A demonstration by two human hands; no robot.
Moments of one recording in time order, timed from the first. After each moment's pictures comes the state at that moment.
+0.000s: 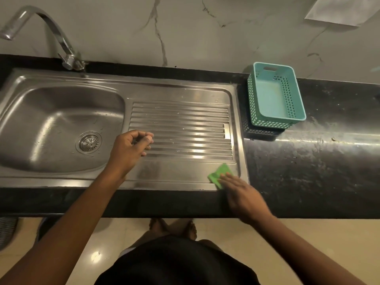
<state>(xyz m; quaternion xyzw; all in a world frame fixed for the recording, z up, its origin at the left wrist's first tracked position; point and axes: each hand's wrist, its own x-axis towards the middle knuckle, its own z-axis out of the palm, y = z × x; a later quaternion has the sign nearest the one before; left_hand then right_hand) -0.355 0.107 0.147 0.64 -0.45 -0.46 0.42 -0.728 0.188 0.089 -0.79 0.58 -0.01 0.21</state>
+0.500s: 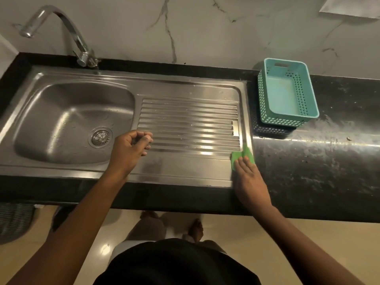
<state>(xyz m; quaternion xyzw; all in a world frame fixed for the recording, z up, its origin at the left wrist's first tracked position) -0.358 0.130 0.140 0.66 -0.43 -0.44 0.43 -0.729 0.176 0.090 -0.76 0.64 0.02 0.14</state>
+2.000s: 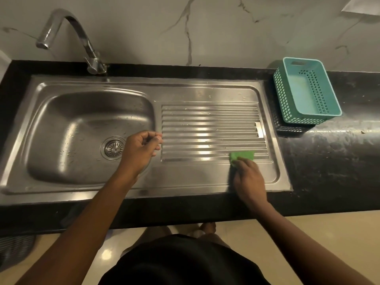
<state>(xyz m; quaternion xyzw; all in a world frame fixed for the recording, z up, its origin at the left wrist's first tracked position) -0.255 0.081 0.137 0.63 -0.44 -0.50 0.40 -0.587 0.157 0.098 -0.65 0.72 -0.15 0.20</state>
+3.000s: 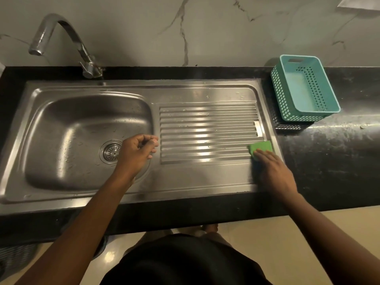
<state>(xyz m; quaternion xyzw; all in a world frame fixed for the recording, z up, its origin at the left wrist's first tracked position) -0.240 0.073 0.125 0.64 -0.44 -0.50 0.39 -0.655 0.137 0.113 -0.67 0.73 0.00 0.15</state>
